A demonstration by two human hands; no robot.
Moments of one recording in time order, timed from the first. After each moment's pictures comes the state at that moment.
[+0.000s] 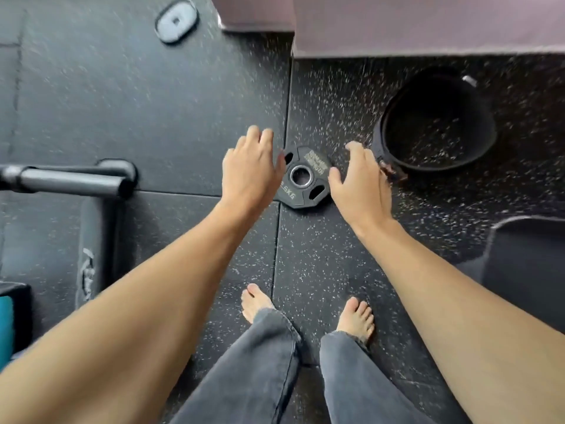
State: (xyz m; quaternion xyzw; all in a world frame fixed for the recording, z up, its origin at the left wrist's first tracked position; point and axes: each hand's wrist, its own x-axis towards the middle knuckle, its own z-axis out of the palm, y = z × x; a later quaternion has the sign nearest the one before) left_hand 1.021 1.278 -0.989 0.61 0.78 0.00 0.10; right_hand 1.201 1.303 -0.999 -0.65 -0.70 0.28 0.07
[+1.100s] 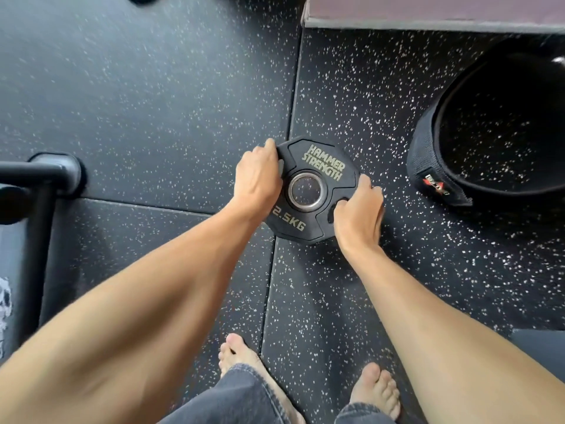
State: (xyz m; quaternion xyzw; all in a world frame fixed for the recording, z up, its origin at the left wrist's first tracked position) left_hand 0.992 1.331 -1.193 0.55 0.81 0.00 0.19; right_hand 1.153 1.324 -1.187 -0.77 -0.53 0.35 0.04
